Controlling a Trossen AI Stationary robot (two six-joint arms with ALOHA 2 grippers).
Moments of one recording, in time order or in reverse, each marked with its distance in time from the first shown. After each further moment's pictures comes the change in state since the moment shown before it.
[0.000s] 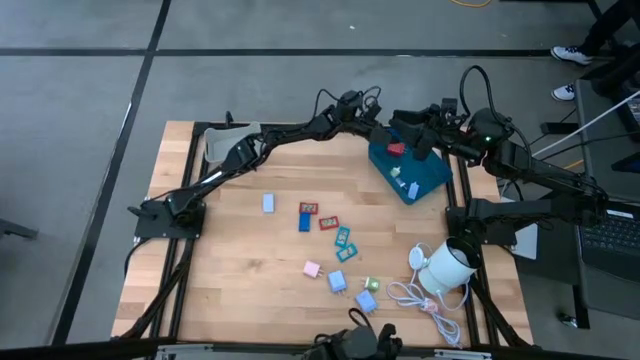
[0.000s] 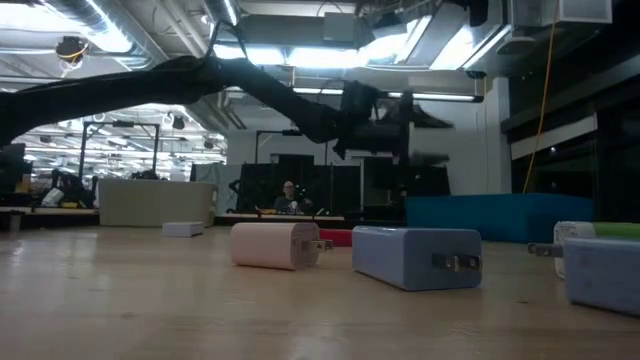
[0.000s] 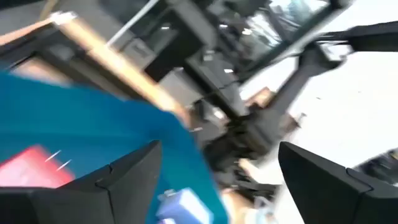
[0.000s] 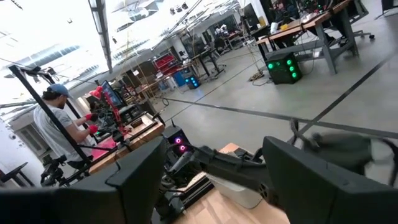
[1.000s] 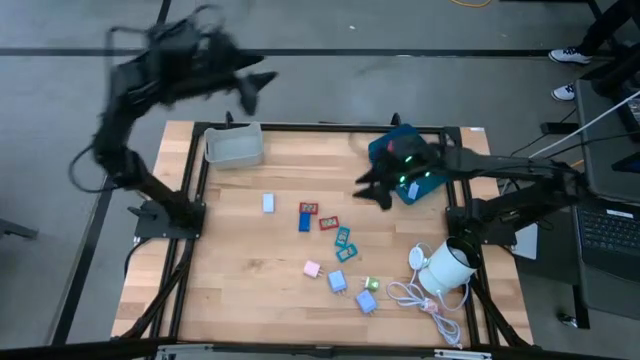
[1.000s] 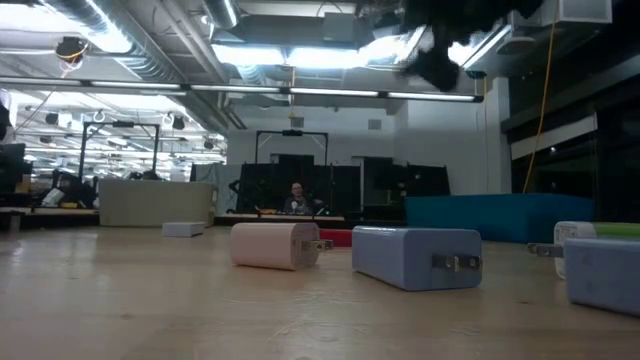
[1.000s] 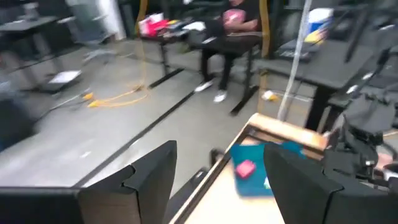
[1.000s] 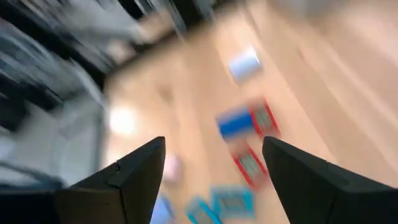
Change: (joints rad) left arm -0.125 -1.198 -0.008 -1.386 -1.023 0.726; right arm 0.145 0.344 0.001 -0.342 -0.353 -0.094
